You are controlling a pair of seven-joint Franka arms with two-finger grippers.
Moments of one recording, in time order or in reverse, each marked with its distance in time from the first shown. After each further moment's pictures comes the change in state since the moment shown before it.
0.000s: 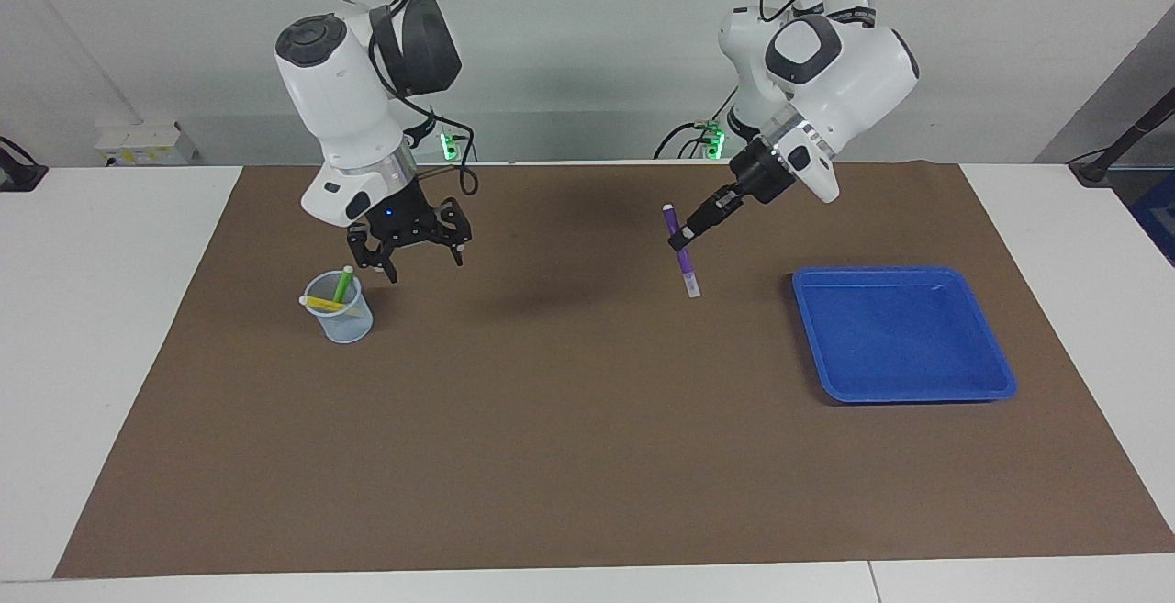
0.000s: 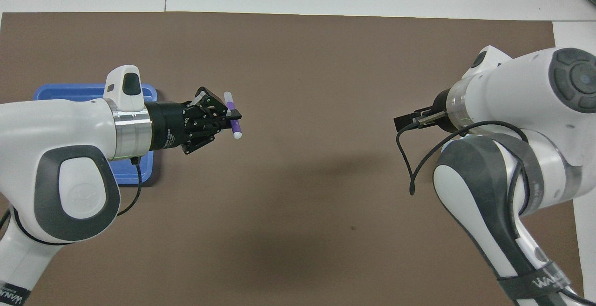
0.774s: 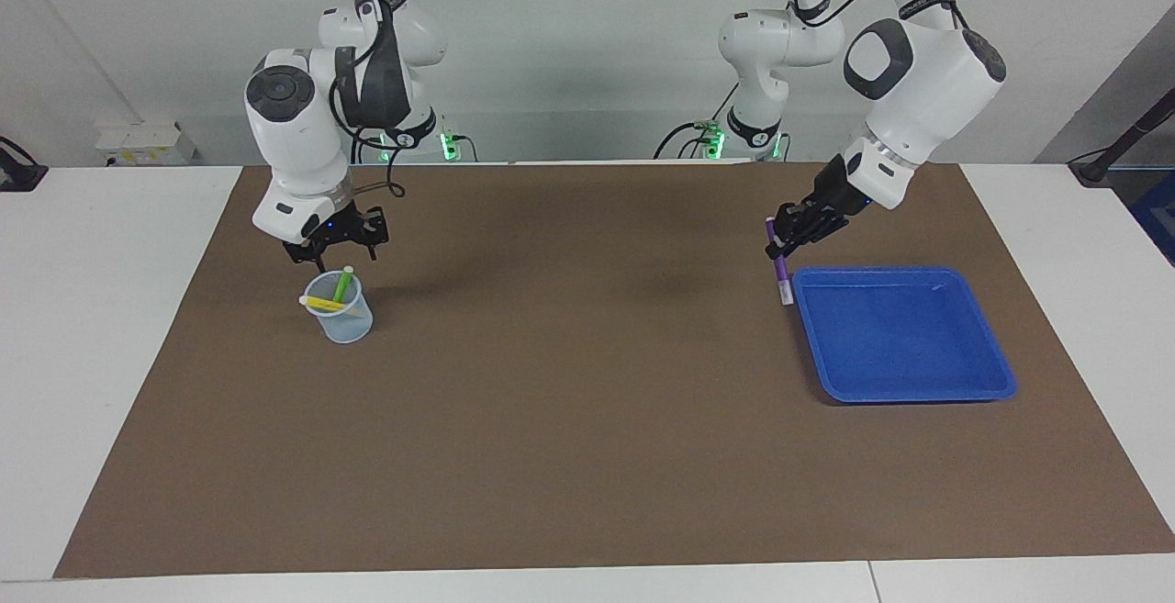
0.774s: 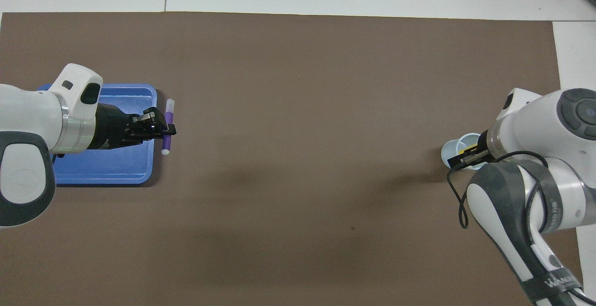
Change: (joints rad) left arm 0.206 -0.002 0.006 0.014 0.412 -0.222 0.451; right arm -0.171 -0.092 0.000 -0.263 -0.148 0.019 -0.176
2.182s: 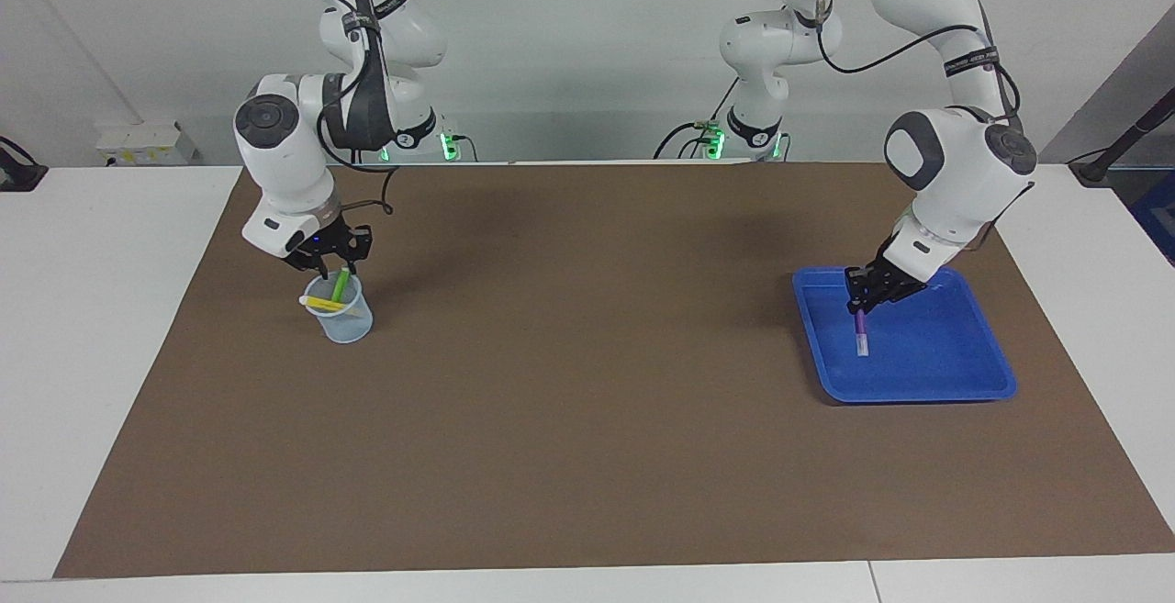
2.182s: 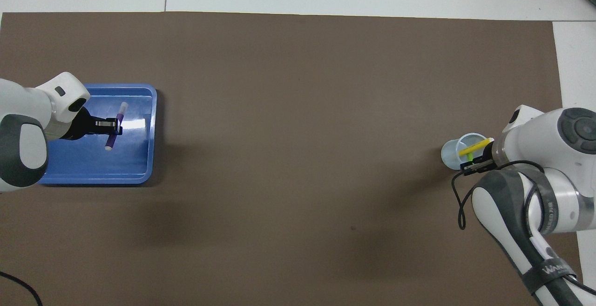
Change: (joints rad) left arm 0.156 0.237 0.003 0.000 0.309 0.185 0.309; right arm -0.054 0.006 0.000 -0.086 0.000 0.078 0.019
